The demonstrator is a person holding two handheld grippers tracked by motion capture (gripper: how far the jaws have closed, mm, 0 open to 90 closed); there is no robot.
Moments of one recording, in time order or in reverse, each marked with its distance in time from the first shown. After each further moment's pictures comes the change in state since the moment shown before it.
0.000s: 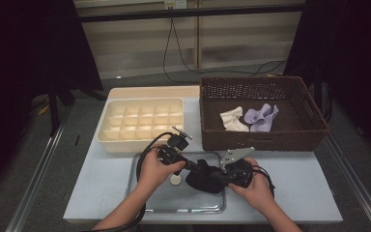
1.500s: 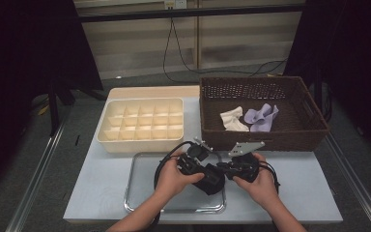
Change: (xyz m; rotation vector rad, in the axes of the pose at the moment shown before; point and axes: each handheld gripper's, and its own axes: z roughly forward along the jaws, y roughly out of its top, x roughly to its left) left arm -0.024 0.006 0.046 0.005 -0.038 0.078; right arm -0.014 0.003 -0.018 -0.074 -0.070 0.069
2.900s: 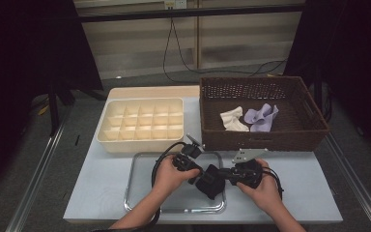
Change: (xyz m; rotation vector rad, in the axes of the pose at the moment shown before) left arm 0.025 -0.009 0.005 0.027 -0.047 -0.201; right arm 0.002 -0.018 -0.002 -0.006 0.004 -0.010
